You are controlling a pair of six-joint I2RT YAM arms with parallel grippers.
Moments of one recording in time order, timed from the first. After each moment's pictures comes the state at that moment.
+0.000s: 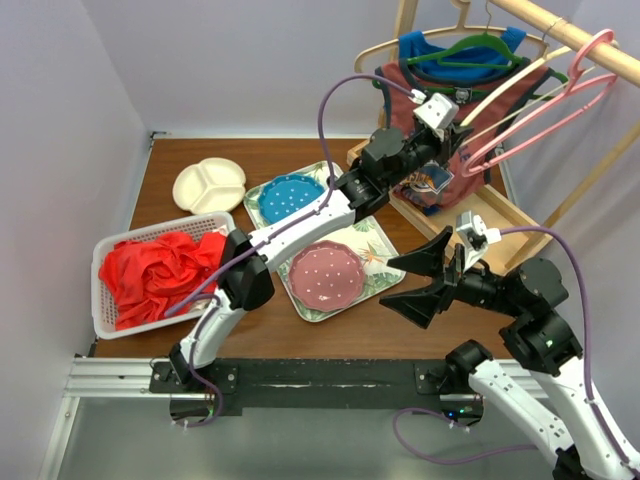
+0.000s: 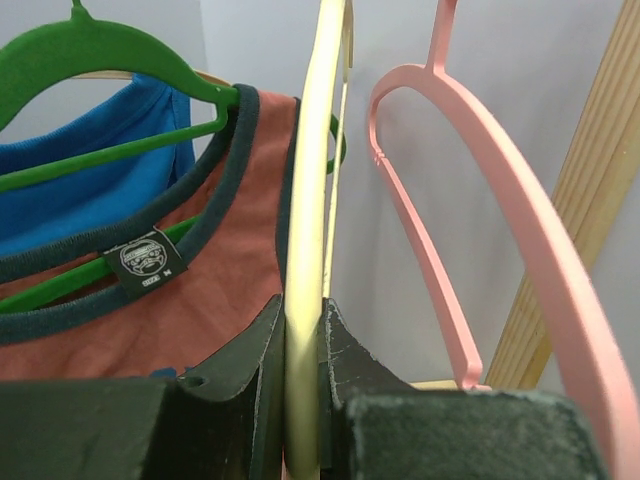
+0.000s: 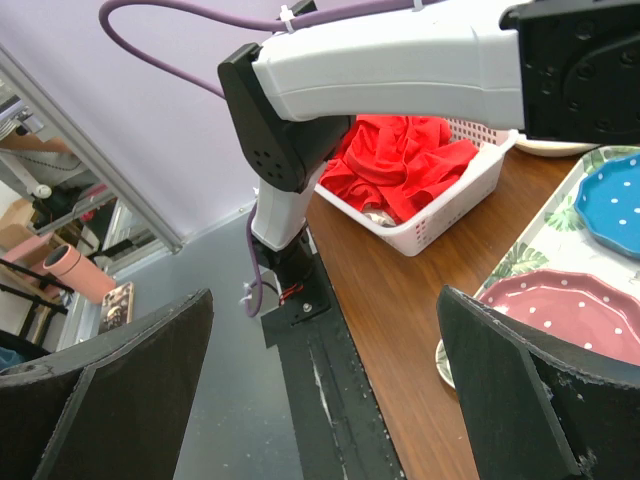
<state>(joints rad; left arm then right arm) -0.96 2.28 2.33 0.29 0.03 -0.06 0.54 0.48 0.87 -0.29 -0.70 0.47</state>
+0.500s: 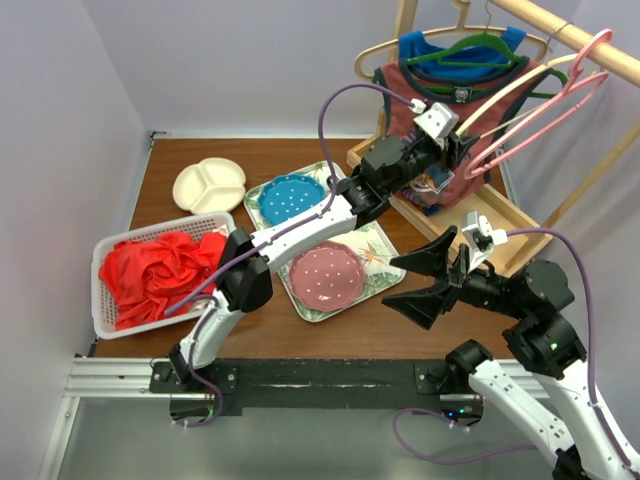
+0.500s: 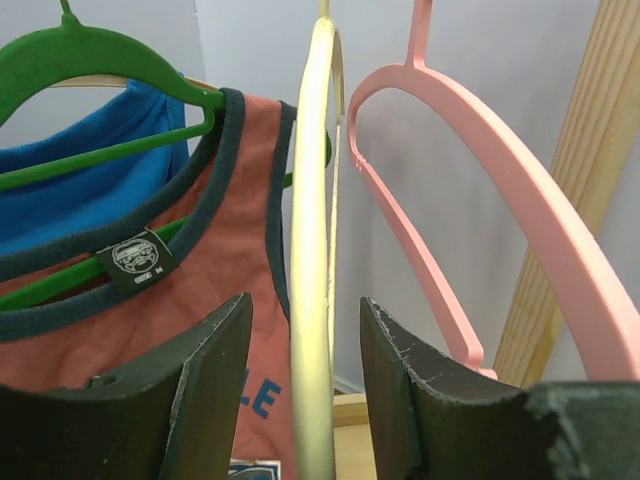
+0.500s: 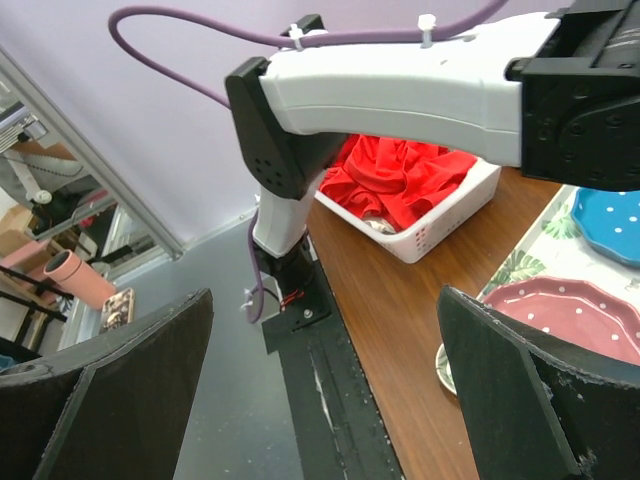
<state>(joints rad) -0.97 2.27 2.25 0.40 0.02 -0.03 0.54 0.47 0.89 -0.30 -0.69 0.48</state>
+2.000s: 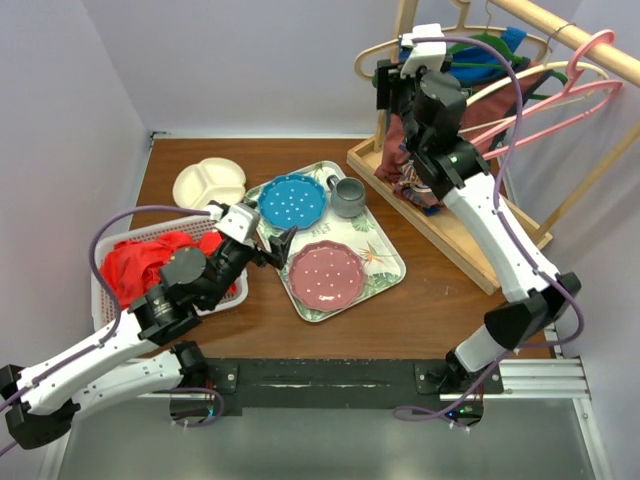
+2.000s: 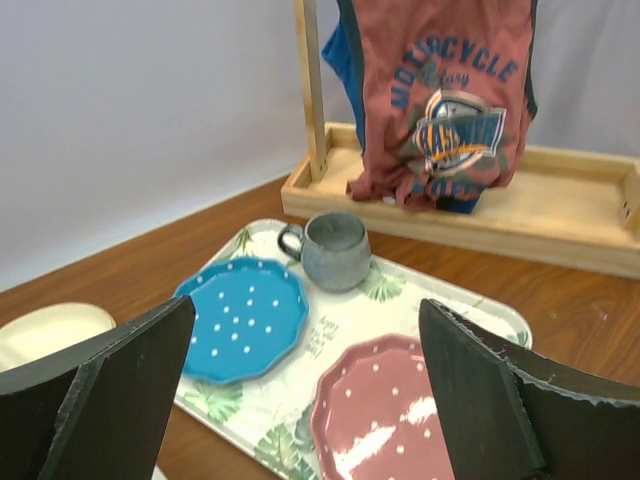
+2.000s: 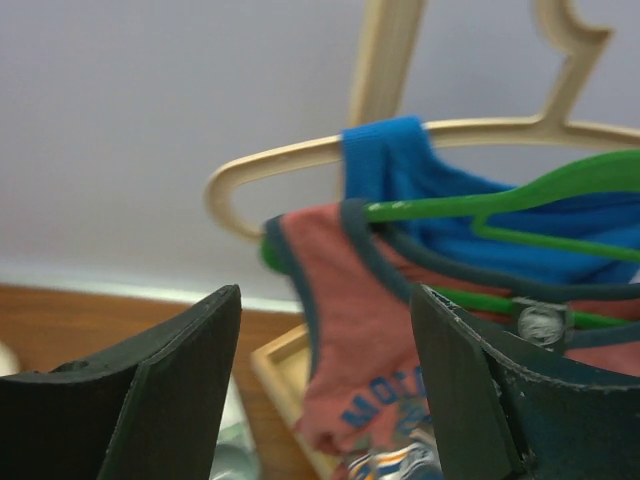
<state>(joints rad) -0.97 0.71 0.79 0.03 -0.43 0.08 0.50 1.57 1.83 -0.17 0.48 -0.13</state>
